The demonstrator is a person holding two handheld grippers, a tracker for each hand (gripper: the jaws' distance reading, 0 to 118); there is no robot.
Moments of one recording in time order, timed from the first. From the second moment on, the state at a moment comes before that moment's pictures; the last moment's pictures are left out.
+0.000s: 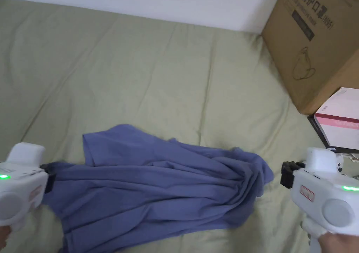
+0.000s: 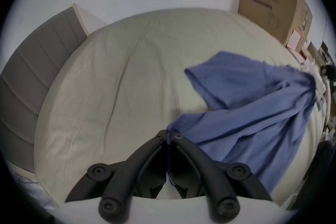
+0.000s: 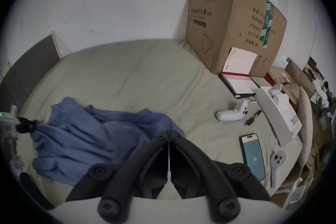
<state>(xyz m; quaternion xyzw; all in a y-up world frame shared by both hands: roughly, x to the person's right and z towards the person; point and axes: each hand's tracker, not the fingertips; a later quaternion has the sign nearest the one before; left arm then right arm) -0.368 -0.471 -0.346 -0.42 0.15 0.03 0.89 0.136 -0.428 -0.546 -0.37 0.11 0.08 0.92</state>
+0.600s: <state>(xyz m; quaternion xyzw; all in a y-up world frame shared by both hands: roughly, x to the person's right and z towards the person) -0.349 -0.423 -0.355 -0.42 0.15 0.03 0.89 0.133 -0.499 -0.621 -0.48 0.13 -0.01 0.87</state>
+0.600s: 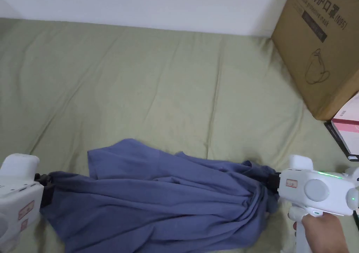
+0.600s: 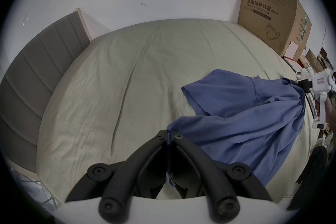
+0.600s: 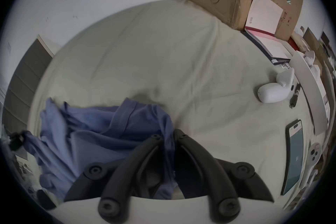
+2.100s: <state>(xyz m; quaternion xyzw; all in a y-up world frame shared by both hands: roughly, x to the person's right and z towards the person) -0.440 -0.197 -0.464 -0.15 0.24 0.07 0.96 0.066 -0.162 -0.680 -0.19 0.14 -0.07 0.97</state>
